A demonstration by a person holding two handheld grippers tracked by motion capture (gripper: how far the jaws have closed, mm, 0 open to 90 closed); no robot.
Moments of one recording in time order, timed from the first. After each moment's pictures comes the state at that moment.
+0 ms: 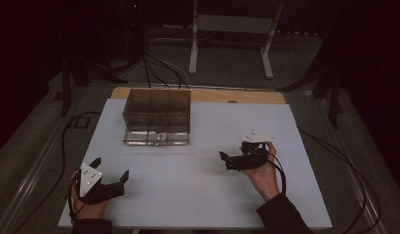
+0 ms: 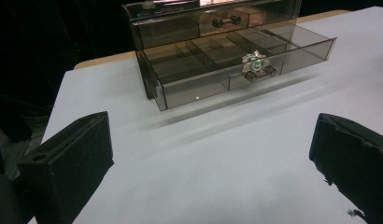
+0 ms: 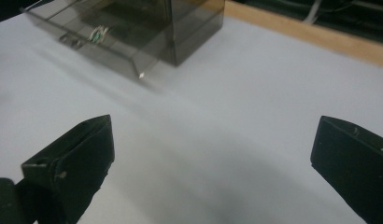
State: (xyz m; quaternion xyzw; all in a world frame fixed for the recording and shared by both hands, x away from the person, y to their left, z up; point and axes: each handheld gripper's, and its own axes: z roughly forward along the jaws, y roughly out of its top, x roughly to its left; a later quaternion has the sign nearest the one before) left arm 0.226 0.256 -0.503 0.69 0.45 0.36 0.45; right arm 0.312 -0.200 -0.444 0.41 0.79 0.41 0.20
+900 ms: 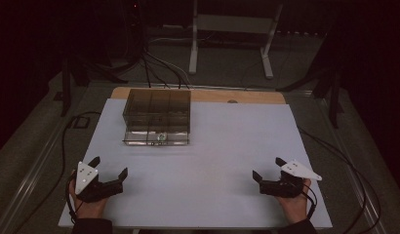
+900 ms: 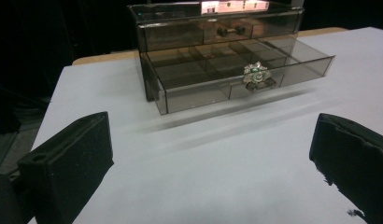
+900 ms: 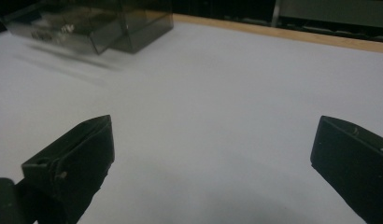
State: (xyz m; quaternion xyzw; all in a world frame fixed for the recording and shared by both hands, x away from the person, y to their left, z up) left arm 0.229 0.259 -0.498 0.67 0.46 0.34 0.47; right arm 0.247 -0.294 -0.486 0.44 0.71 0.48 0.26
